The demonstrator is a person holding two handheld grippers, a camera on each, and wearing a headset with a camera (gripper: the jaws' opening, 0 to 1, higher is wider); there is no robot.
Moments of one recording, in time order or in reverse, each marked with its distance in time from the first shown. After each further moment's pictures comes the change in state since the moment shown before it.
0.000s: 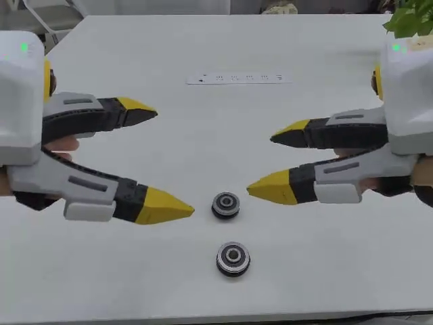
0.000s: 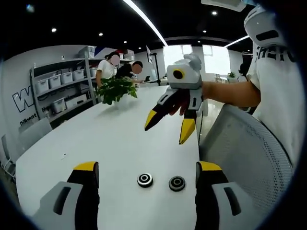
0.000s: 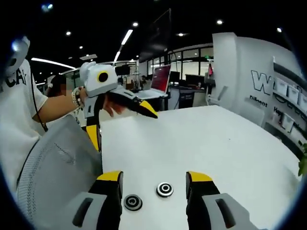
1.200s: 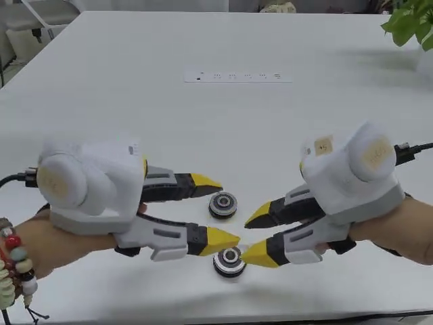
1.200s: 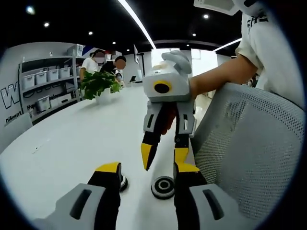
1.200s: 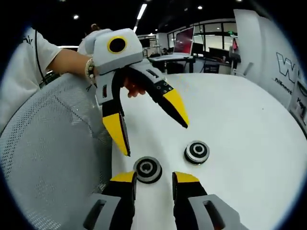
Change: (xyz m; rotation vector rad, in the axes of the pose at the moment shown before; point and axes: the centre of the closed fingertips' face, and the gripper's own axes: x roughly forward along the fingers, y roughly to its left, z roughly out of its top) left arm 0.077 -0.050 -0.061 -0.010 -0.019 -0.131; right arm 0.045 0.037 -0.119 -0.011 0.270 0.229
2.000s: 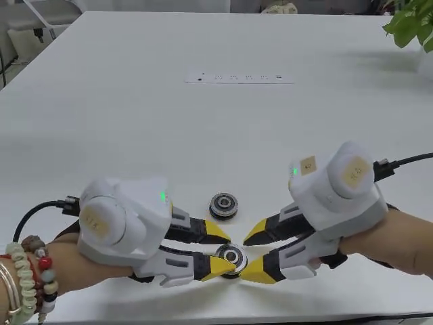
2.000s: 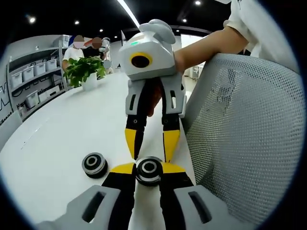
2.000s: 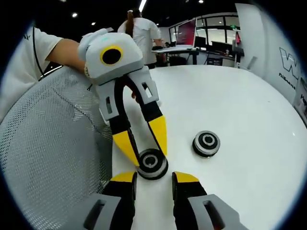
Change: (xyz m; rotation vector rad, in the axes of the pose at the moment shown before) left arm 0.015 -0.022 -0.045 0.046 0.126 -0.090; right arm 0.013 0.006 -0.013 0.018 0.037 0.034
